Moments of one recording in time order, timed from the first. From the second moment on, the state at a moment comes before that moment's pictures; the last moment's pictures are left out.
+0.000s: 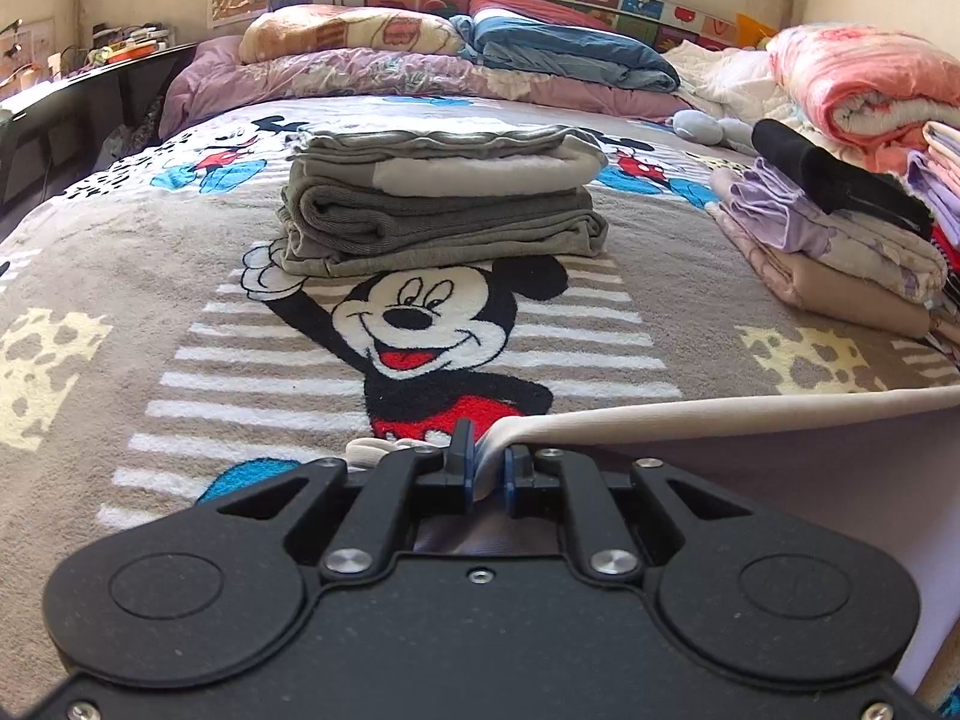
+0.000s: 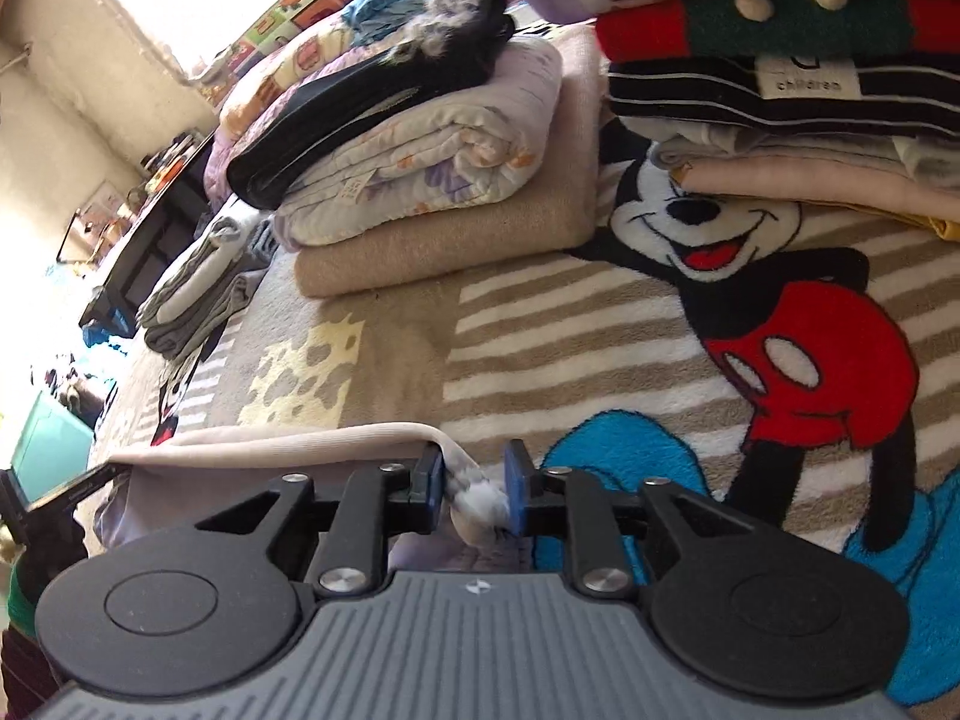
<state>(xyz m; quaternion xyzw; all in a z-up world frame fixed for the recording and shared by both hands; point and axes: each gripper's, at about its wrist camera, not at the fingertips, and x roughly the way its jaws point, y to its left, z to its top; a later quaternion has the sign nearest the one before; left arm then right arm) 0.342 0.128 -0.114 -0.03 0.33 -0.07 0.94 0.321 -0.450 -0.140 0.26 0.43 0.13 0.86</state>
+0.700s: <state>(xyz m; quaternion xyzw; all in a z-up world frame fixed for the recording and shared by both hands) 0.236 0.201 -0.082 -0.25 0.23 0.04 0.94 0.233 -0.428 -0.153 0.32 0.33 0.07 0.89</state>
